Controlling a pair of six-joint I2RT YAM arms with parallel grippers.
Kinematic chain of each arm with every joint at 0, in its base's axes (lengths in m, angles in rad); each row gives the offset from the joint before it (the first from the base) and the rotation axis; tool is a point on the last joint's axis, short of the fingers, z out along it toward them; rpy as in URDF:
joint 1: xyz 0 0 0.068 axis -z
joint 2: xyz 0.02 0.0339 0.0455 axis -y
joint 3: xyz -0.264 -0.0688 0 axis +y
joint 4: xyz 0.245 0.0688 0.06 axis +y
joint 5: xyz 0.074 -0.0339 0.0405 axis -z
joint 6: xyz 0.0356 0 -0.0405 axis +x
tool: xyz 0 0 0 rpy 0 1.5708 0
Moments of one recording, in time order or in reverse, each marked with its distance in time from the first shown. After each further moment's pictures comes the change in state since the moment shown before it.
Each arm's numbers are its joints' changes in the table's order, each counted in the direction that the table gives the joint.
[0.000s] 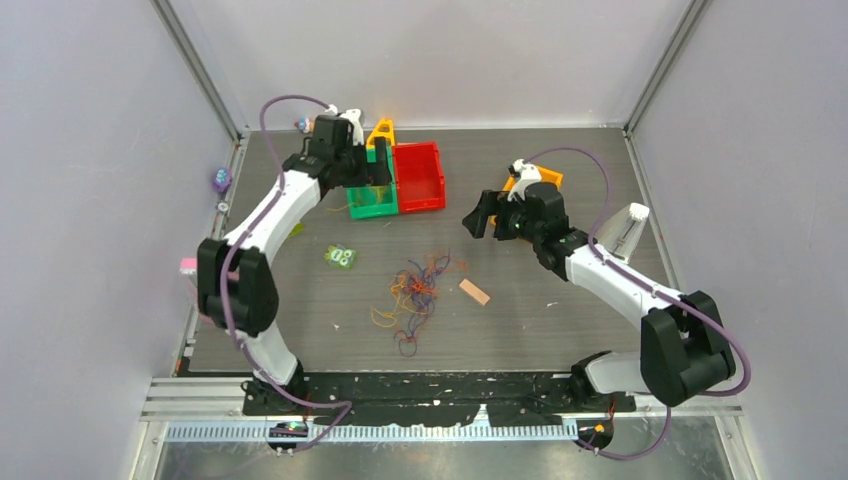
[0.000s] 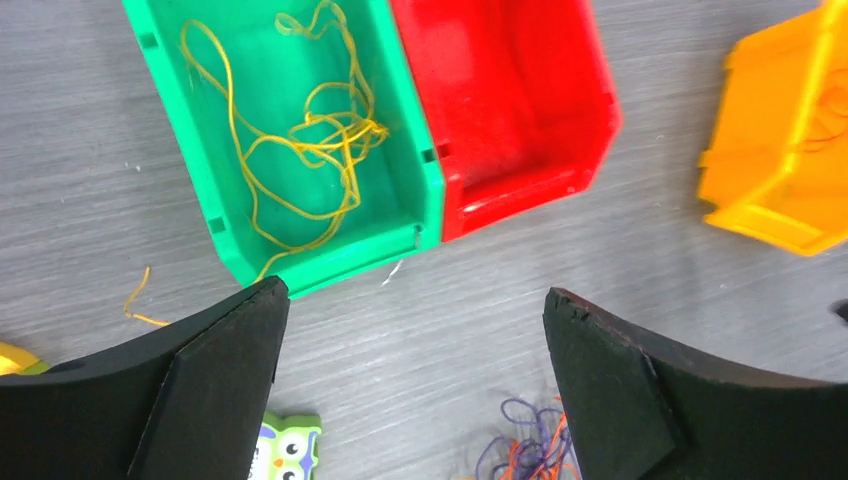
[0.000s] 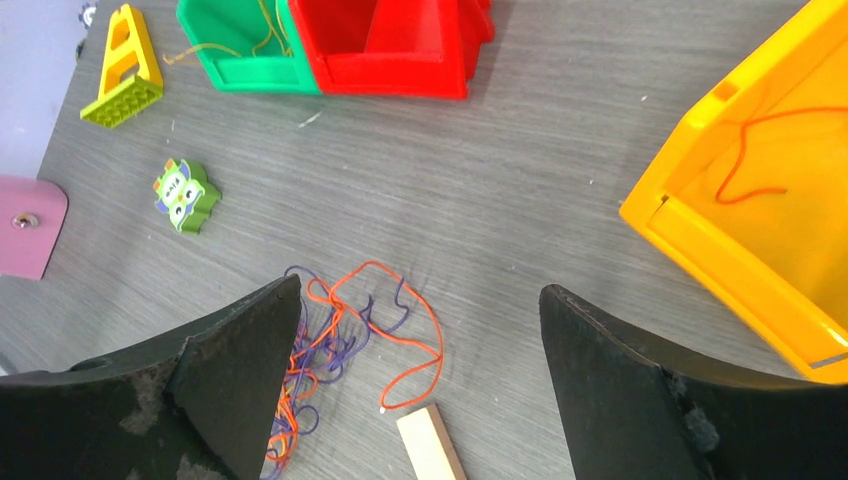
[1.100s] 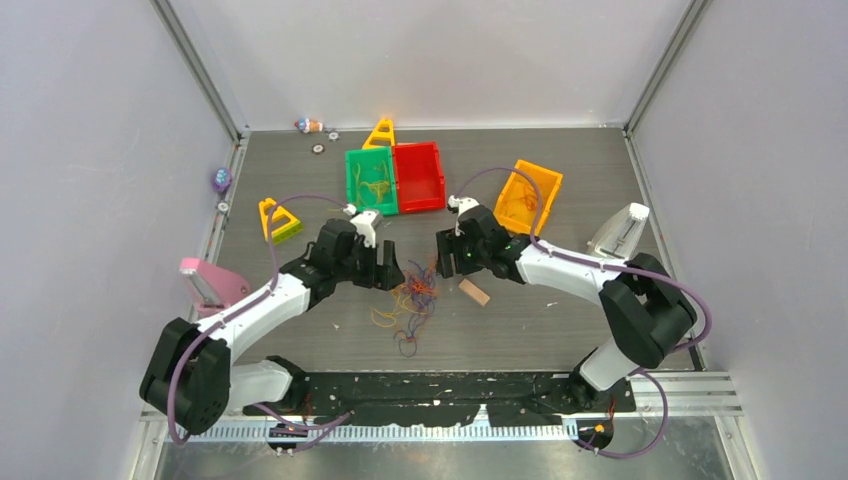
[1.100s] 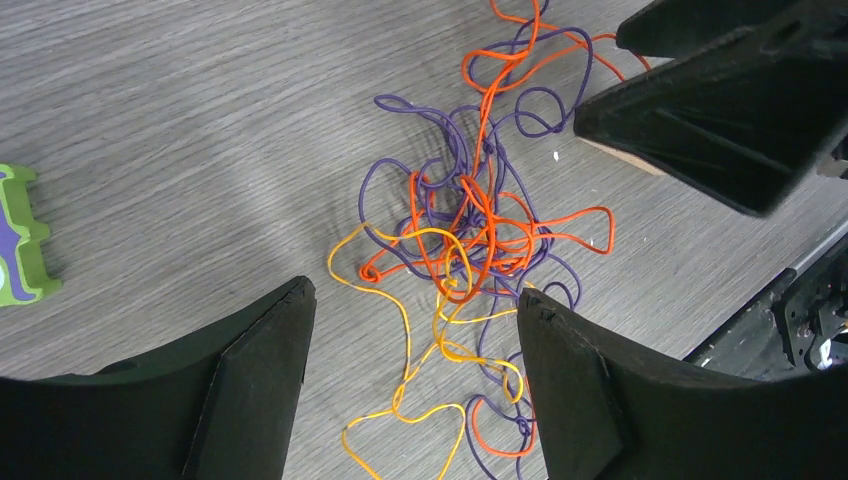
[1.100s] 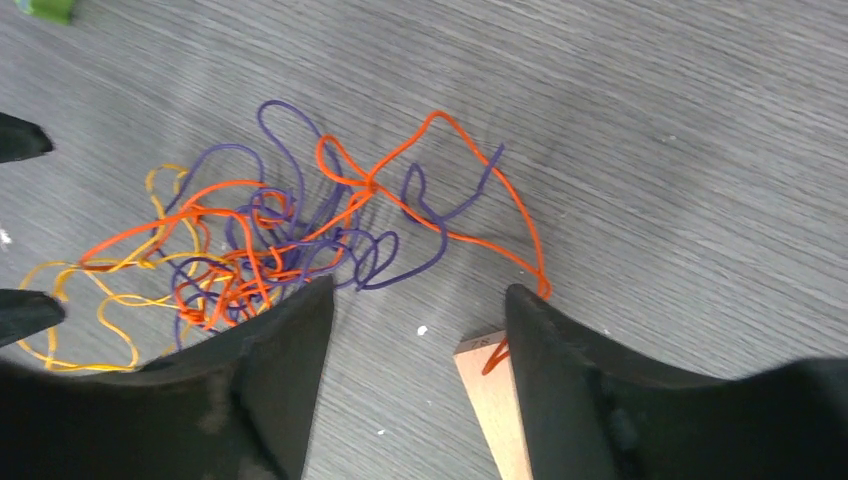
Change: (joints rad) left arm 0.208 0.592 0.908 -0.349 0.137 -0.090; right arm -0.302 -0.238 -0.104 0.222 0.155 -0.018
